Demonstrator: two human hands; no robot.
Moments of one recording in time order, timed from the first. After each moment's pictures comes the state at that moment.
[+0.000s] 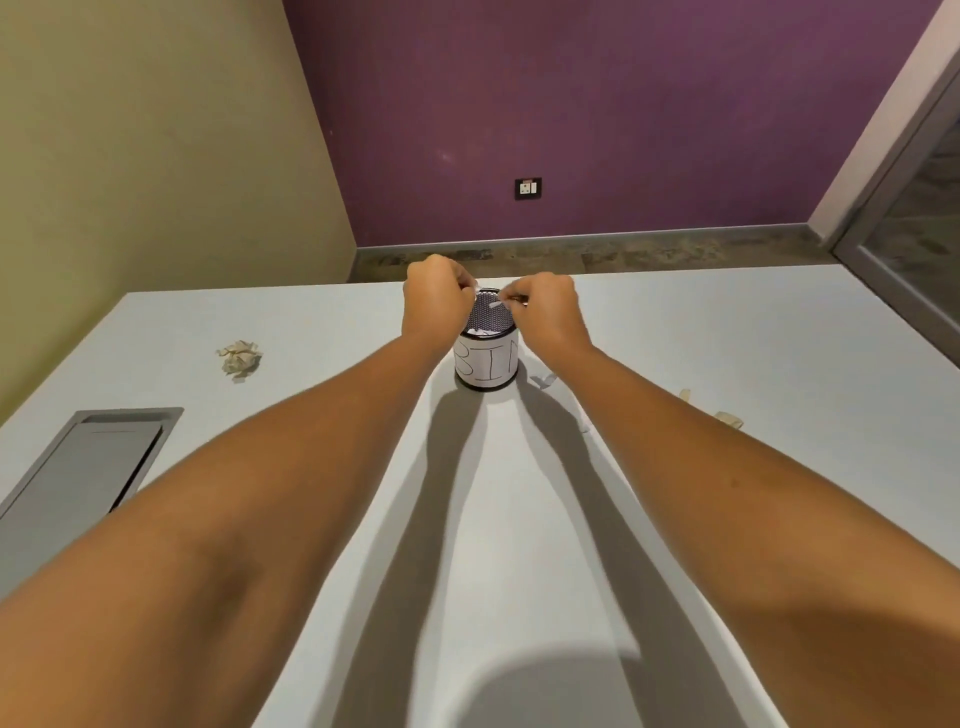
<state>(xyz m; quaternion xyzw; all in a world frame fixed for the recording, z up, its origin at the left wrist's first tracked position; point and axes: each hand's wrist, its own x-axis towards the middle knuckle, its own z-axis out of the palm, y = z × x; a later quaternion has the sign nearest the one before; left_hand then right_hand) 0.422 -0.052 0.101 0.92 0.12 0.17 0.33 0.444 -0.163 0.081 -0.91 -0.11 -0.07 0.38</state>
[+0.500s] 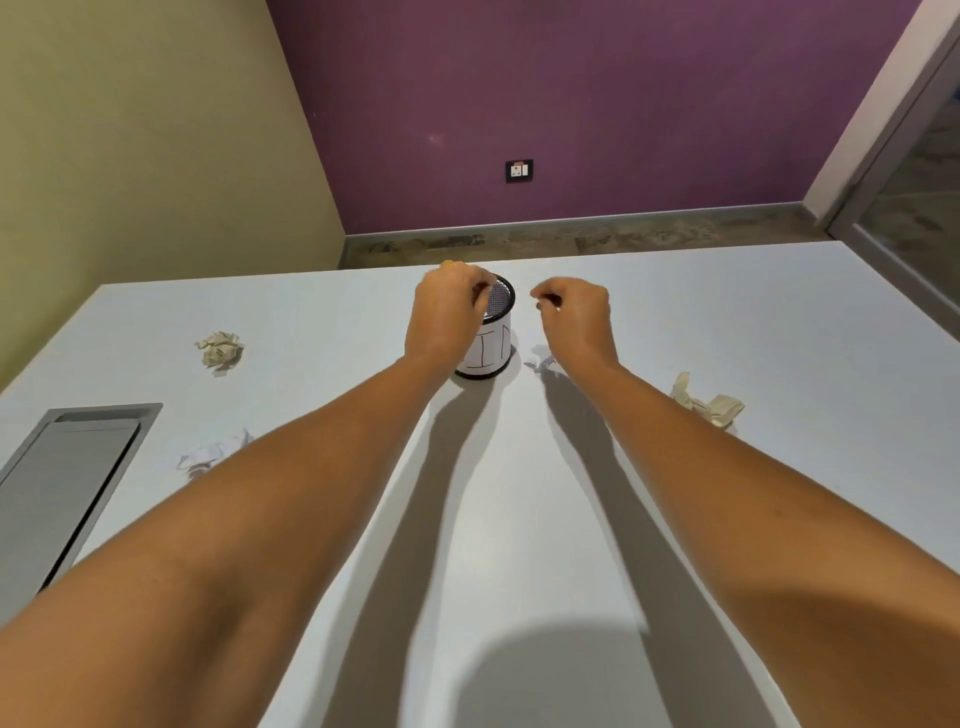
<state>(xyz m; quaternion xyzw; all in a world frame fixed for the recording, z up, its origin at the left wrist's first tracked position) 0.417 -0.064 0.072 0.94 0.01 0.21 0.26 0.434 -0.192 0.054 -0.88 -0.02 -0.10 0.46</state>
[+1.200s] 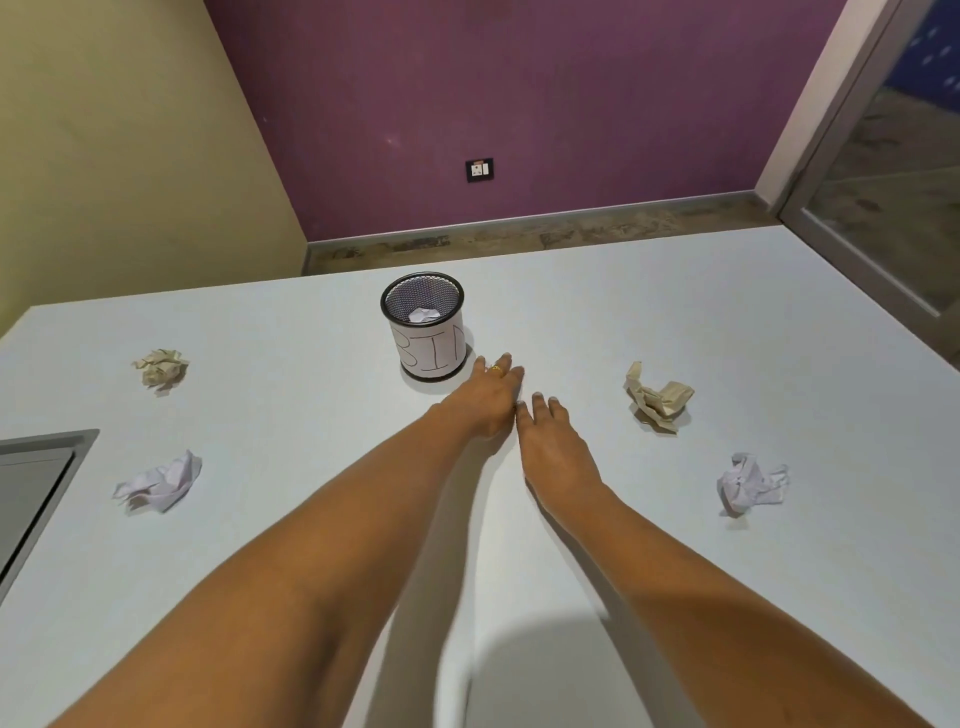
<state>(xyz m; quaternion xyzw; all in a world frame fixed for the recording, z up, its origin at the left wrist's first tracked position) 0.414 -0.125 -0.012 0.97 -0.15 -0.19 0.06 0.354 -0.234 -0.027 -0.99 -0.13 0.07 0.09</state>
